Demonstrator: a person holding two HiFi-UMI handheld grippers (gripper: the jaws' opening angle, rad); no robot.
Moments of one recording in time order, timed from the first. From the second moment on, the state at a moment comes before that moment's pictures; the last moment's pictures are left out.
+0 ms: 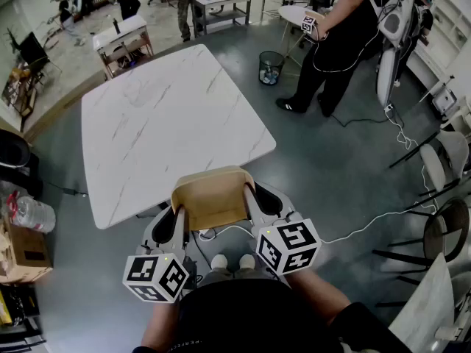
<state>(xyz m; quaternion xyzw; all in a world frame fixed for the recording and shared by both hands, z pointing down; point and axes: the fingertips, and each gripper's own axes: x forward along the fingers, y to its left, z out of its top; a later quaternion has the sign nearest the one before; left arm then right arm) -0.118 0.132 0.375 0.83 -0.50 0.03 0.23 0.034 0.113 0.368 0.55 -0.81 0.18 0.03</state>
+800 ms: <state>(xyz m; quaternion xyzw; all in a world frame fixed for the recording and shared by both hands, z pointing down) -0.063 0.146 0.388 0.83 -0.51 0.05 0.22 0.087 0.116 0.384 0.54 -0.82 0.20 0.02</state>
